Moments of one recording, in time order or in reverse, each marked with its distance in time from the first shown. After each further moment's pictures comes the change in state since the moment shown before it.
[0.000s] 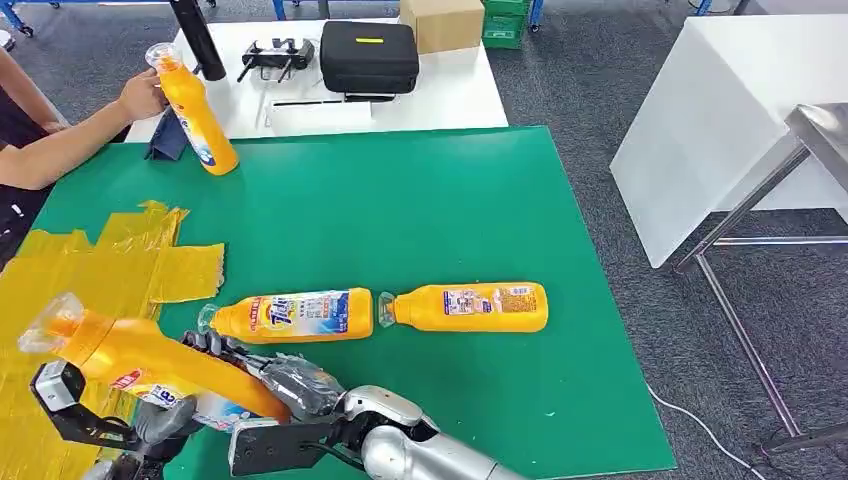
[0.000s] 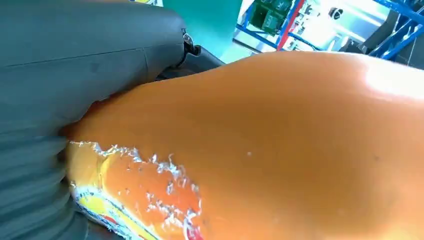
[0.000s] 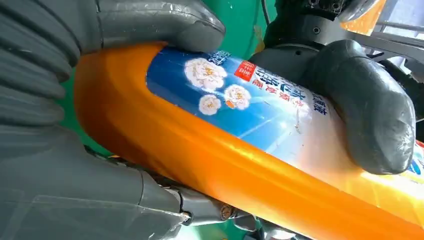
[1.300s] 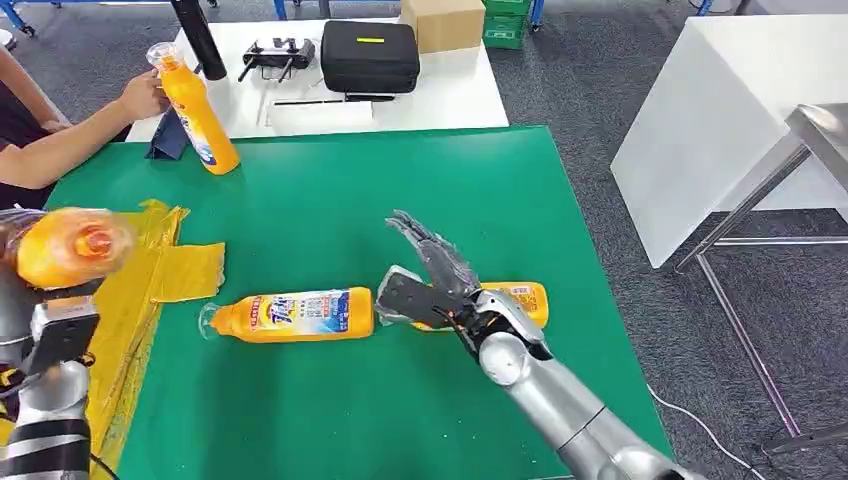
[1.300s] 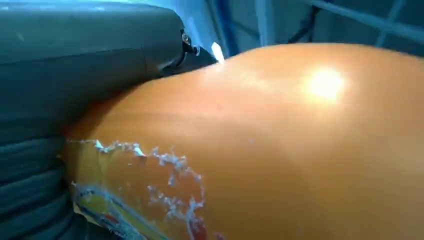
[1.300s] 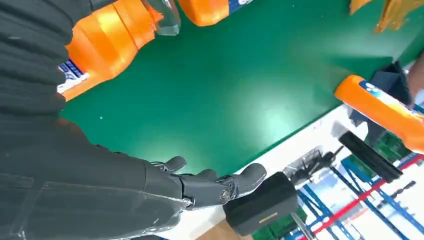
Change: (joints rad) left arm -0.336 -0.100 0.367 0.017 -1.481 1.281 -0.345; right arm -0.084 -0.265 -0.386 -0.201 0.082 -0.075 0.165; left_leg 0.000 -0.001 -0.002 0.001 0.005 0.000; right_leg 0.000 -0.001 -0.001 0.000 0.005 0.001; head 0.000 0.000
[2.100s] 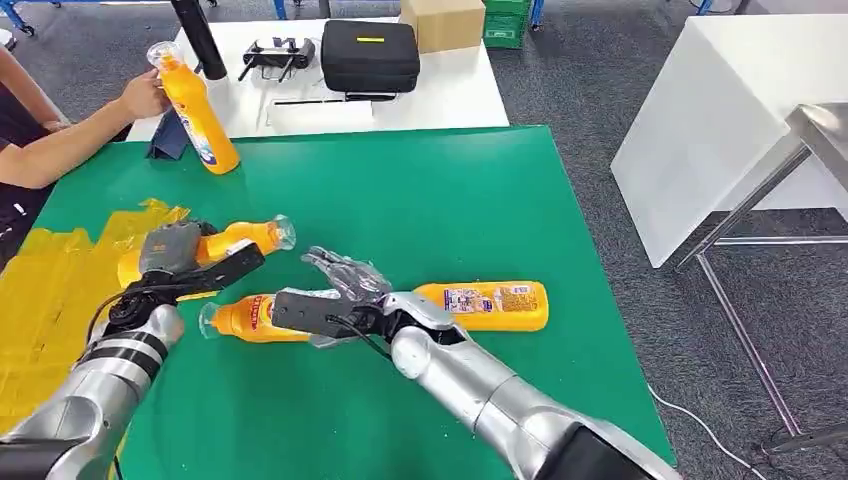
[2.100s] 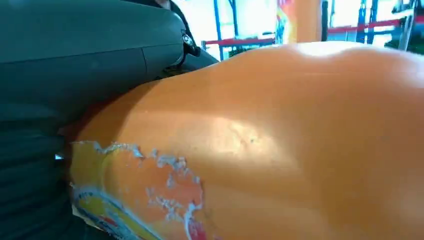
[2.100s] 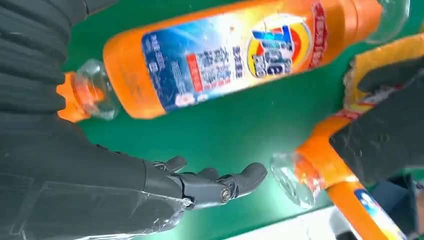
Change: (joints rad) left arm -0.471 0.017 -0.300 0.926 -0.605 -0.223 0.532; right arm -0.188 0.282 0.187 0.454 0.016 0.055 0.064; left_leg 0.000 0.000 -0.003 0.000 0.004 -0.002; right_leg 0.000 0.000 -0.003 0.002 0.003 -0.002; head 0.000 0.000
